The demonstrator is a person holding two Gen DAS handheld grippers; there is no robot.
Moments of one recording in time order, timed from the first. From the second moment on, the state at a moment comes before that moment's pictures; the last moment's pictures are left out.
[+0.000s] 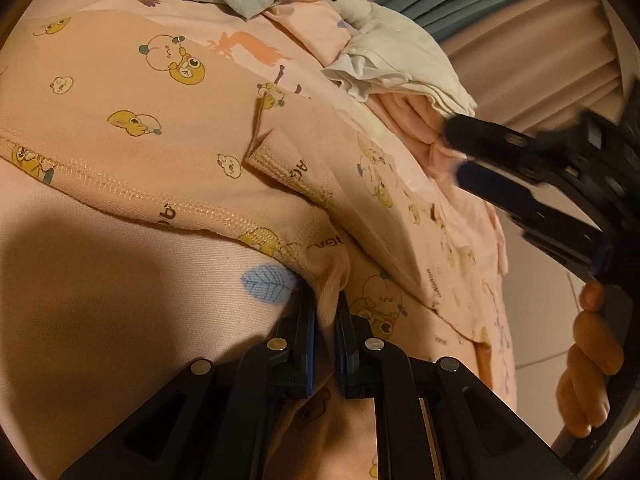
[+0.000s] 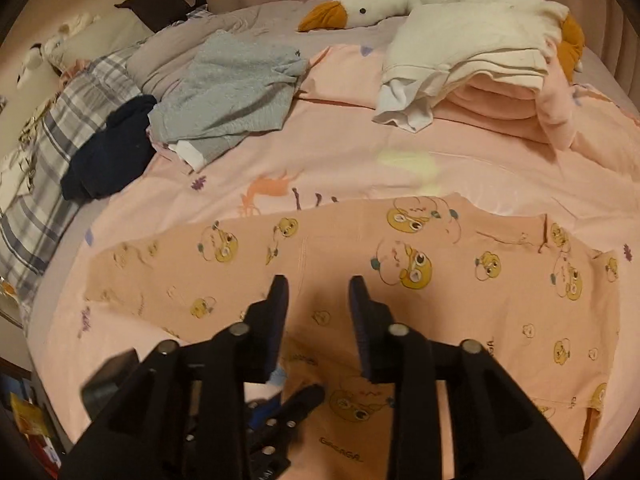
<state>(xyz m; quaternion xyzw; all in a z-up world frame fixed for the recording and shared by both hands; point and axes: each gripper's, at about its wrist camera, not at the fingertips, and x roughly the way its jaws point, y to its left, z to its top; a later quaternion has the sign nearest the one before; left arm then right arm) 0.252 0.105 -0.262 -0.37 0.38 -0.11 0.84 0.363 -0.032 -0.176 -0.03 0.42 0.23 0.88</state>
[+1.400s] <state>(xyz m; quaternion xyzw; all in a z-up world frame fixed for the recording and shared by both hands) 0.211 0.150 -0.231 -0.28 0.43 0.03 0.86 0.314 -0.319 -0.232 0.10 0.44 0.02 0.89</state>
